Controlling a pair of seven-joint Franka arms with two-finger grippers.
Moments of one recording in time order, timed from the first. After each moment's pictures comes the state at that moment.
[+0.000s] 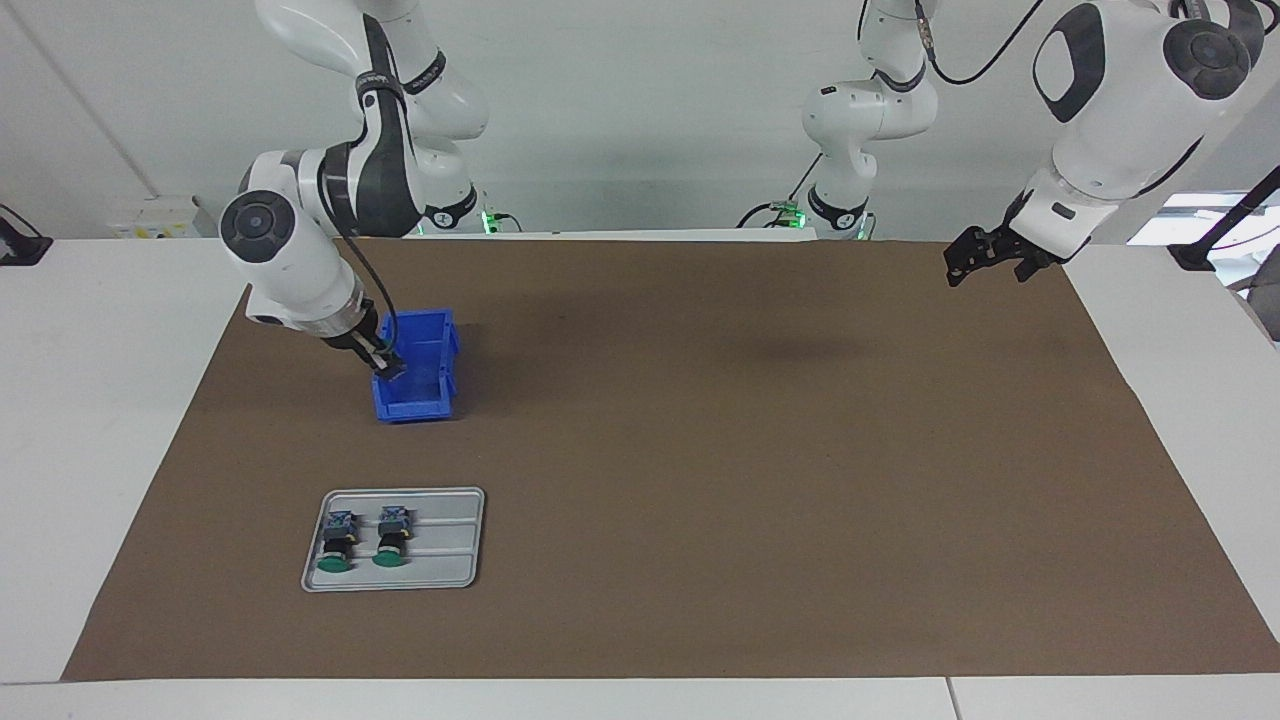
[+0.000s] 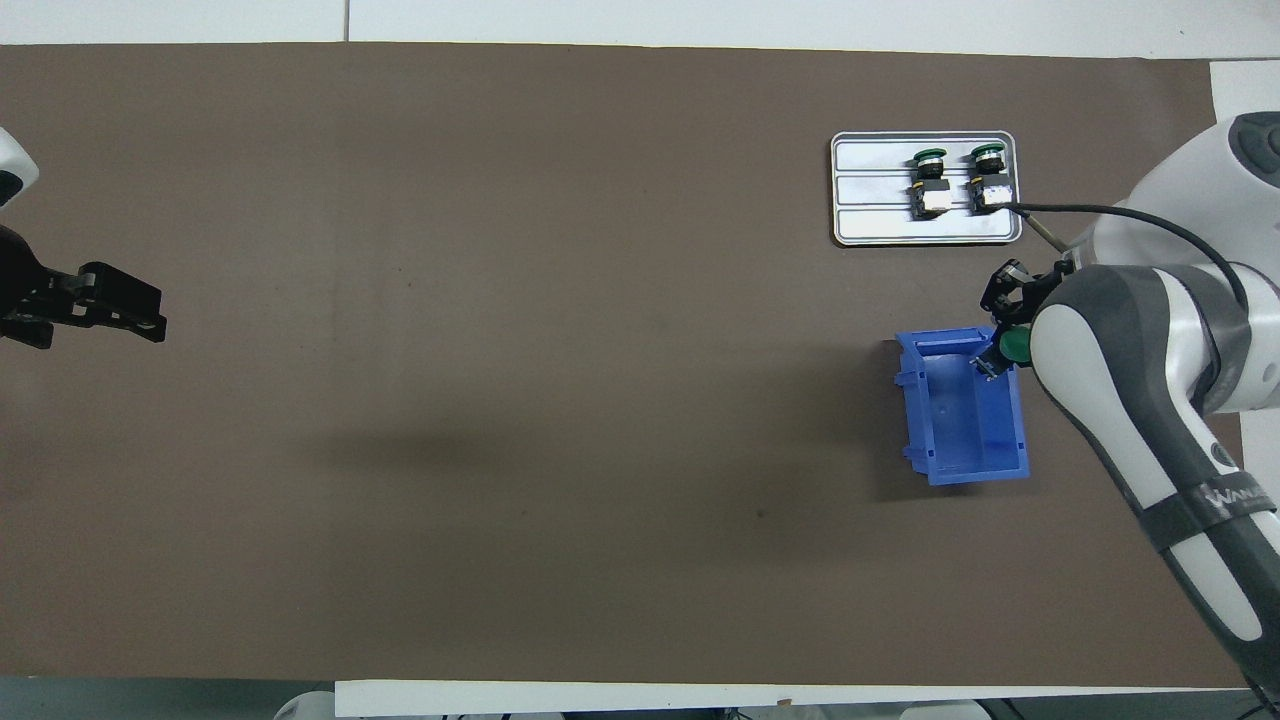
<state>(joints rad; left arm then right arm) 0.01 -0.03 -0.13 -1.68 0.00 1.47 -0.07 -0.19 0.06 0.21 -2.03 -0.04 1.89 0.98</state>
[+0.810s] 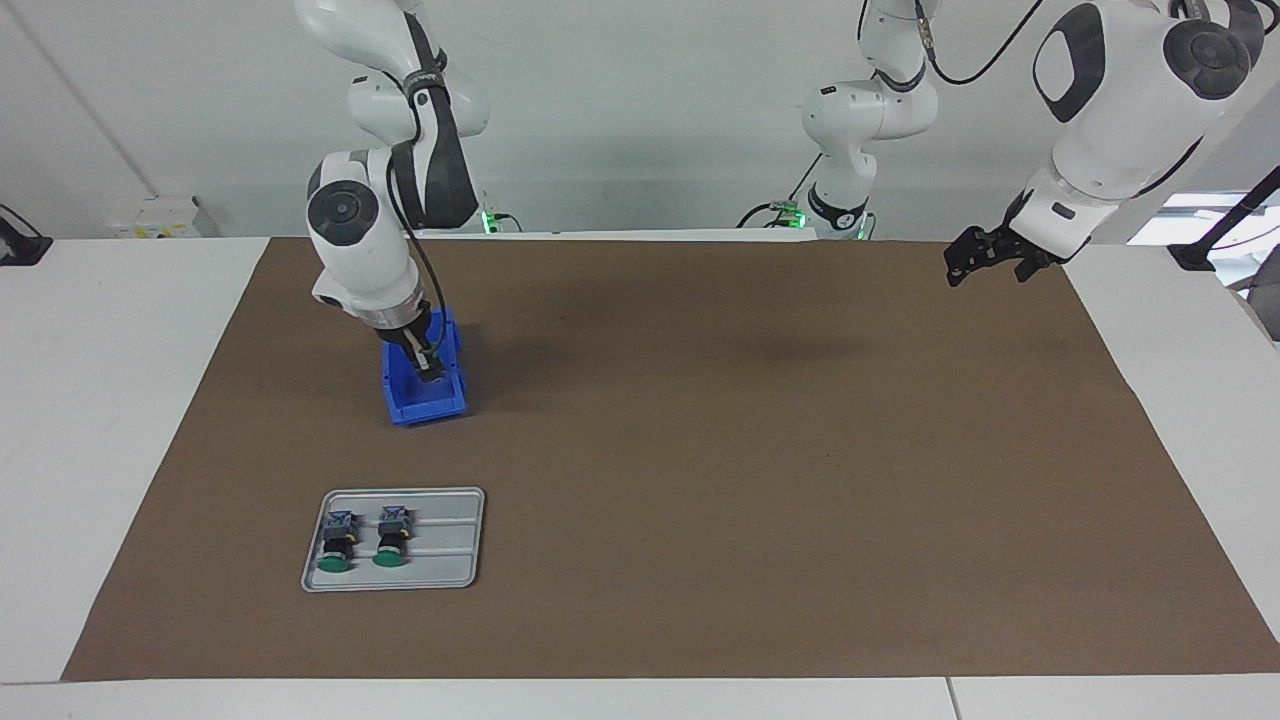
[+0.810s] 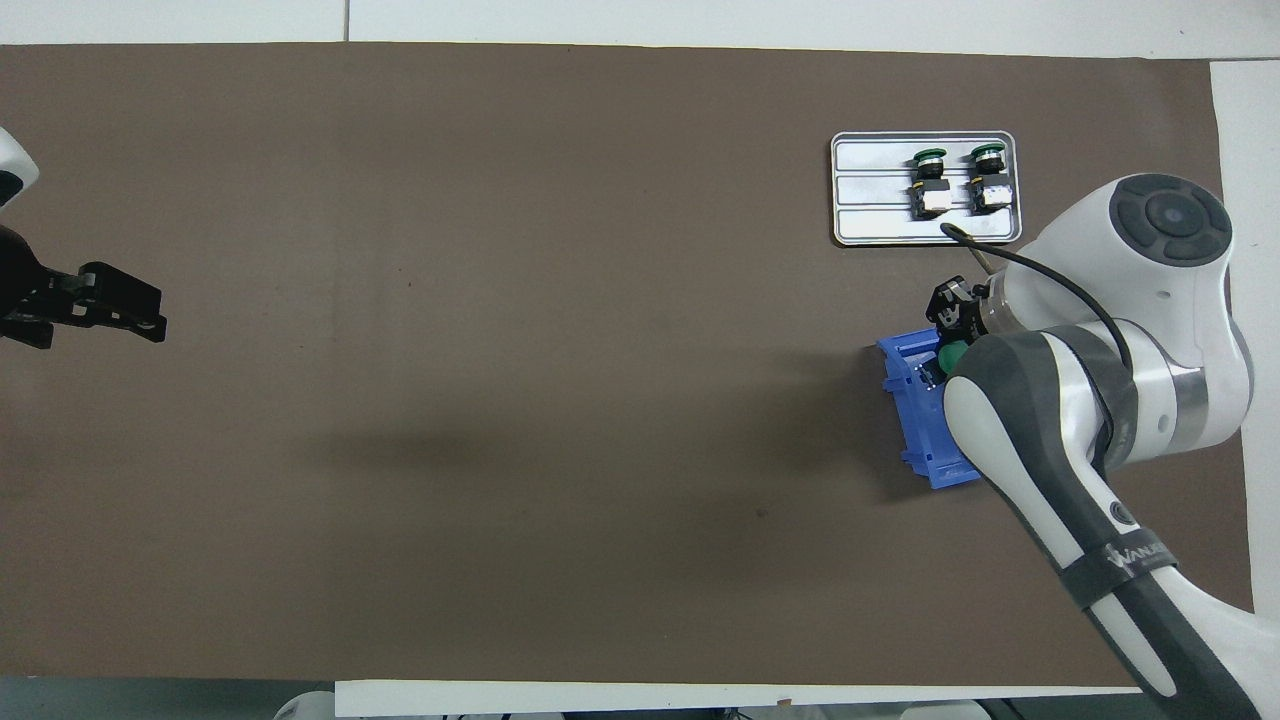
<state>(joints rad) 0.01 -0.03 -0.13 -1.68 0.00 1.47 -0.07 -0.08 0.03 0.21 -2.10 -0.04 1.96 1.23</state>
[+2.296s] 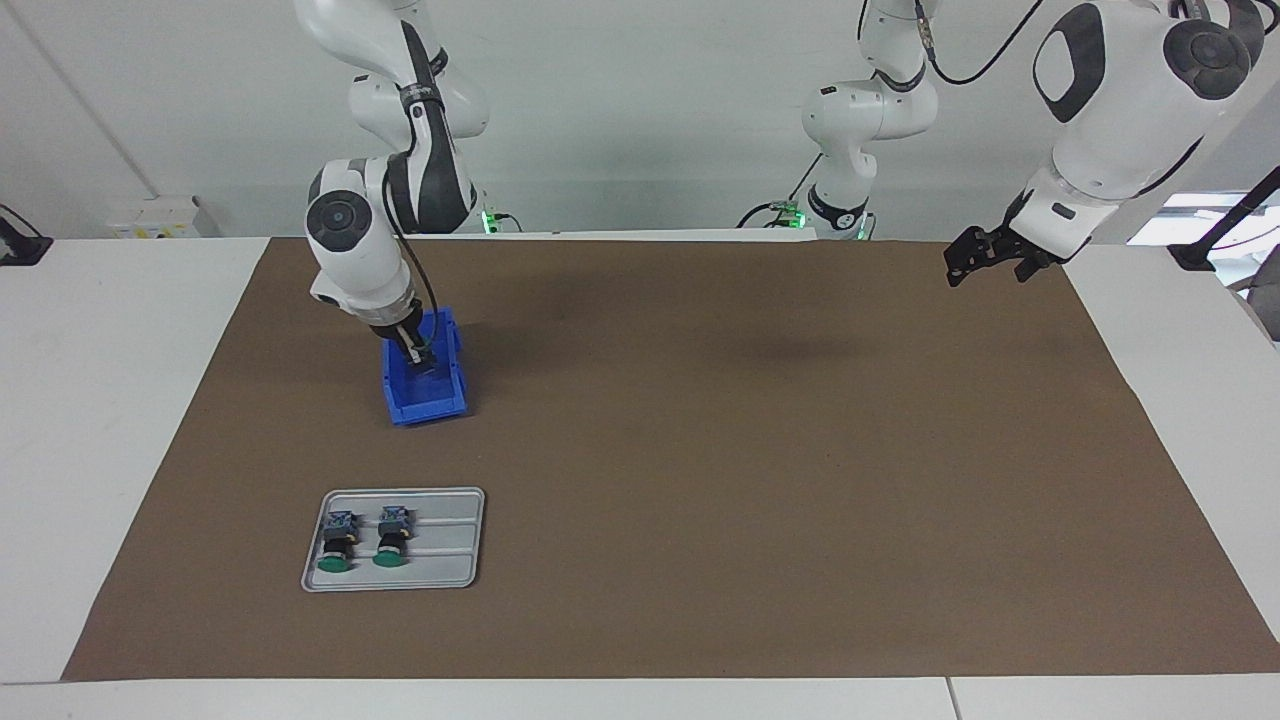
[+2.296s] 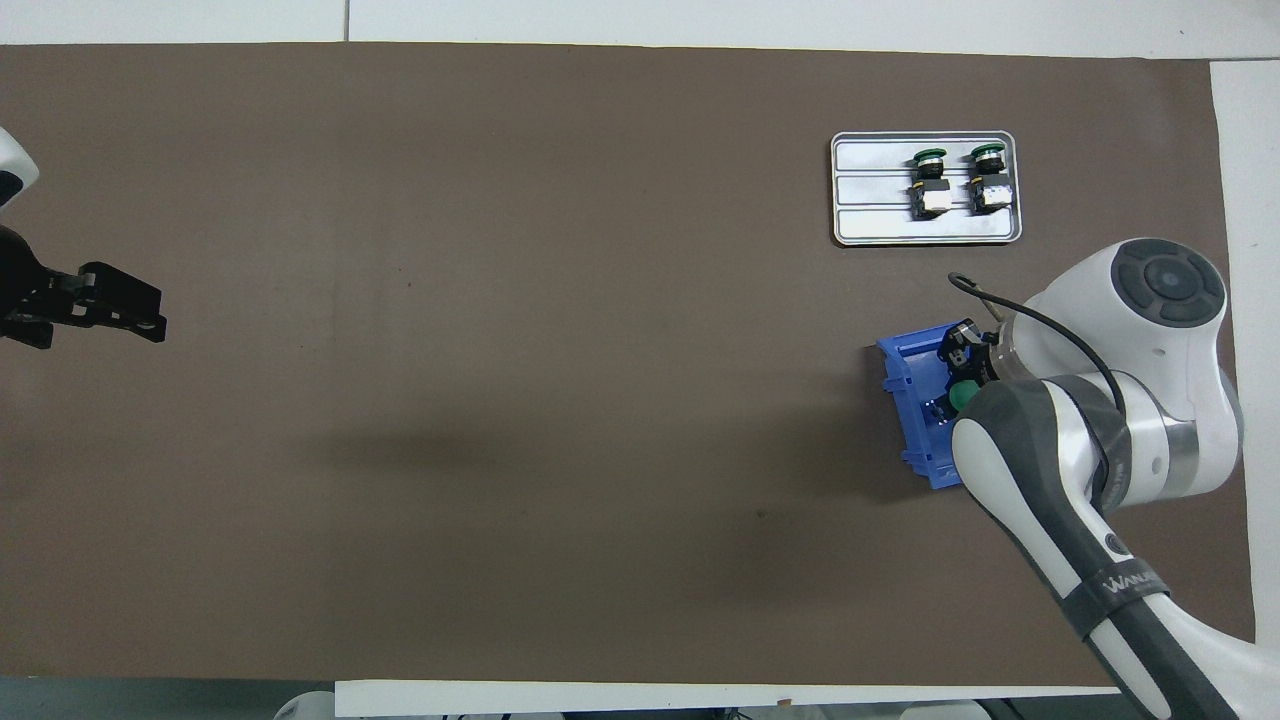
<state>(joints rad) 0.01 -0.03 -0.13 -1.68 0.00 1.47 -0.07 -0.12 -0.03 0.21 -2.27 -0.04 2.04 1.20</state>
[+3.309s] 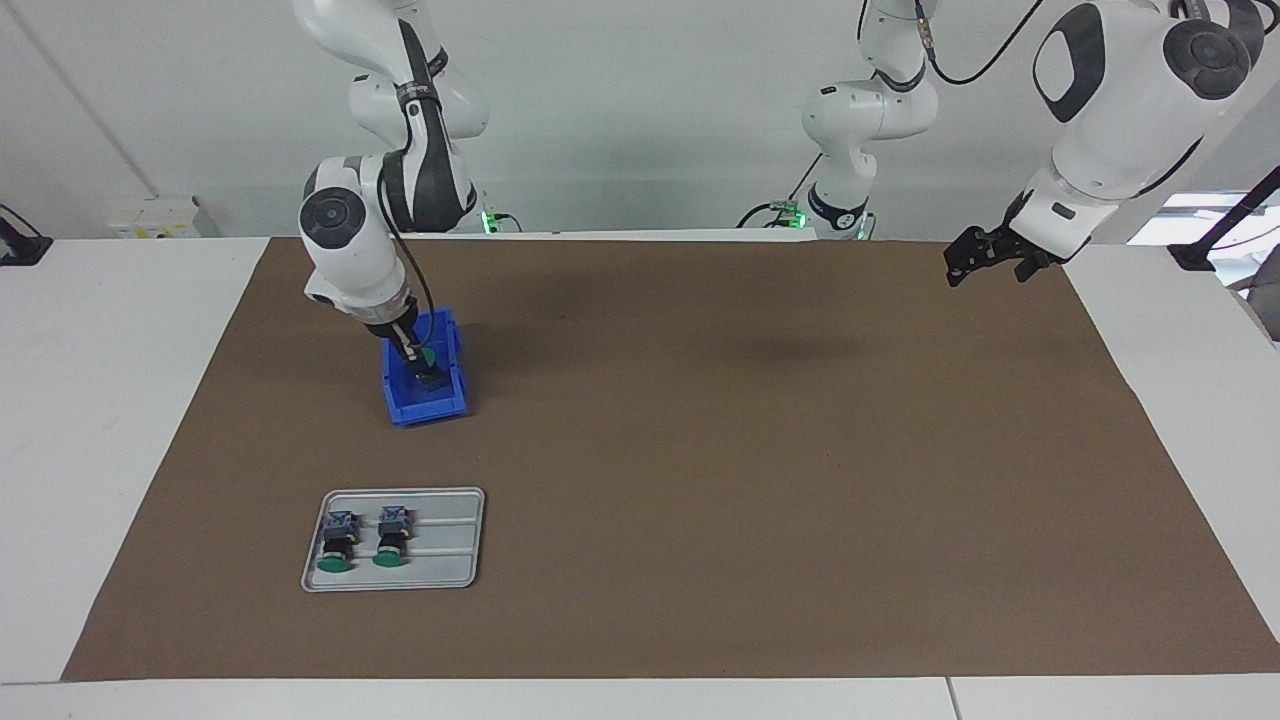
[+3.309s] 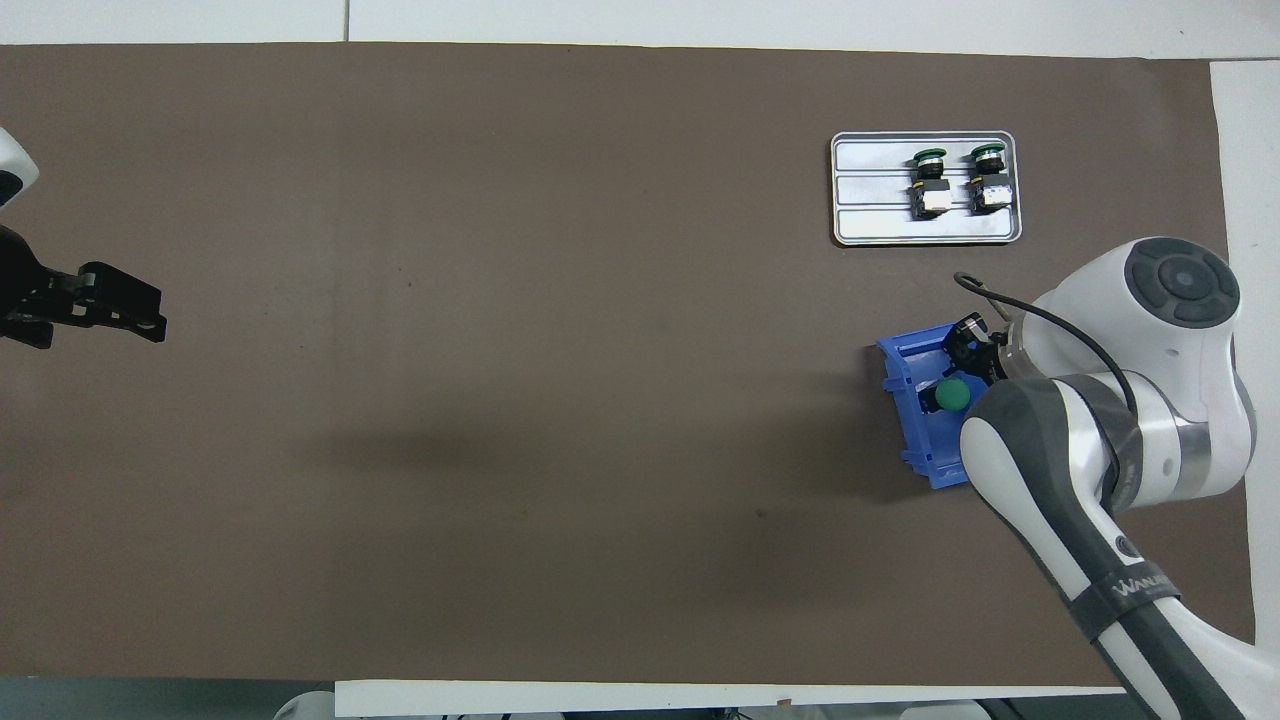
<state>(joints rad) 0.01 -0.03 -0.13 -1.68 0.00 1.47 -0.07 -0.12 -0.05 0.21 -2.25 -0.04 2.03 1.14</state>
